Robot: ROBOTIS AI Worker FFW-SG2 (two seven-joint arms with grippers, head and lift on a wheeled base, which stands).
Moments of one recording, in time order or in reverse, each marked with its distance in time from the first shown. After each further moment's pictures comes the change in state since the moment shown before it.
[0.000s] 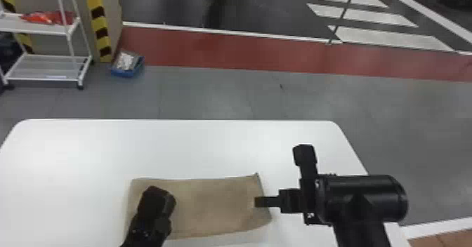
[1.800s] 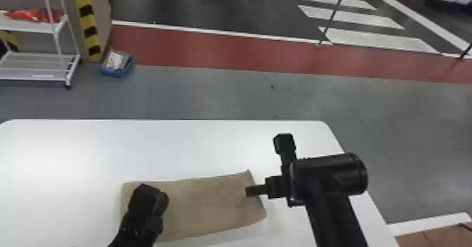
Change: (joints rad) left arm -0.013 0.003 -0.006 -0.003 0.004 -0.006 -0.028; right arm -0.155 0.004 0.051 0.235 0.103 -0.079 -0.077
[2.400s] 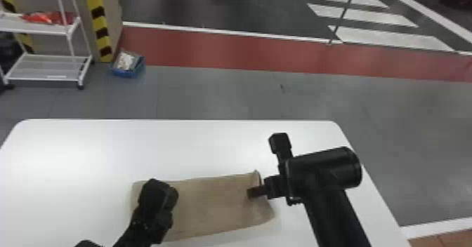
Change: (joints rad) left arm -0.014 0.000 0.006 0.002 0.003 -0.003 -0.009; right arm -0.054 0.004 0.076 0.094 0.003 -0.004 0.002
